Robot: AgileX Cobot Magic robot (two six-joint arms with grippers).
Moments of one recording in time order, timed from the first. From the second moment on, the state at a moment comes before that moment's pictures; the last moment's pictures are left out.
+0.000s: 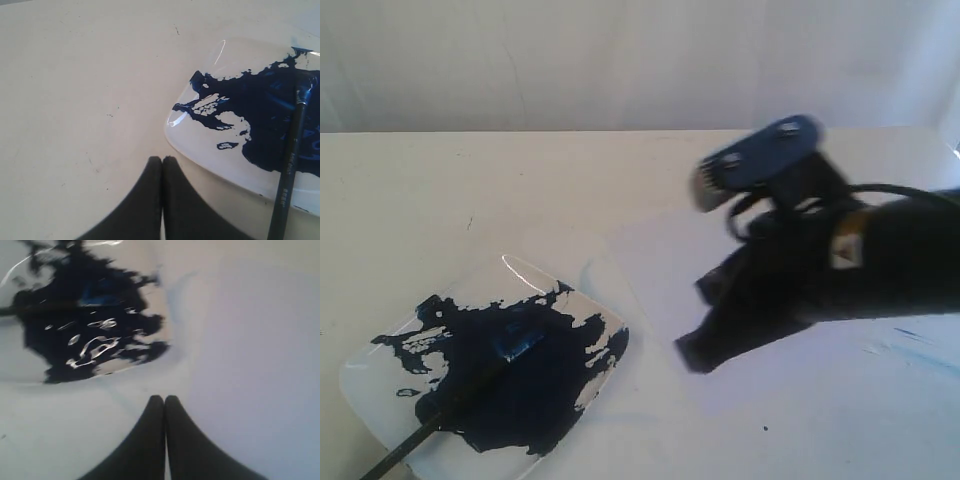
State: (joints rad) left arm -0.13 0.00 0.03 -0.06 0.44 0.13; right arm 0.85 1.23 -0.79 0.11 0.45 -0.18
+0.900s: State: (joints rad) left arm -0.13 0.00 0.03 -0.06 0.44 0.13; right arm 1.21 2.08 -1.62 0.47 0.85 -1.40
